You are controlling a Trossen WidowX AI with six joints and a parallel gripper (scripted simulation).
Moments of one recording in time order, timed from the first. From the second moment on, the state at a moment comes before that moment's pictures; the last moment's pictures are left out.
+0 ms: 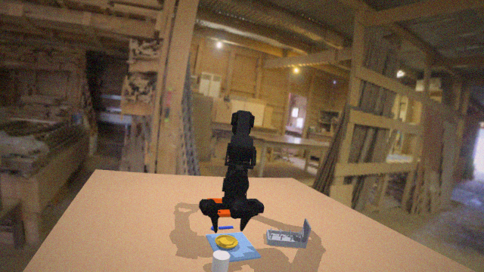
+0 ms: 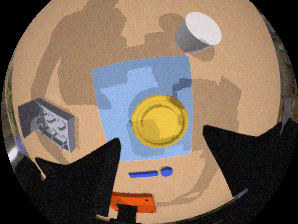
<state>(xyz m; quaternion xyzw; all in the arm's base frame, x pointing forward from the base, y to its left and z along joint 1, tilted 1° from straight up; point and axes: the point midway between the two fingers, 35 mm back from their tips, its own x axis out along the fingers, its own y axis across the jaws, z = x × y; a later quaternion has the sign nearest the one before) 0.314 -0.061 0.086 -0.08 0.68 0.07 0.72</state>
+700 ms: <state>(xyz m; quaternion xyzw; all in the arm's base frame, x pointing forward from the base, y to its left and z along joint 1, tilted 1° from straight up) 0.316 -0.063 0.052 -0.08 0.68 0.07 0.72</state>
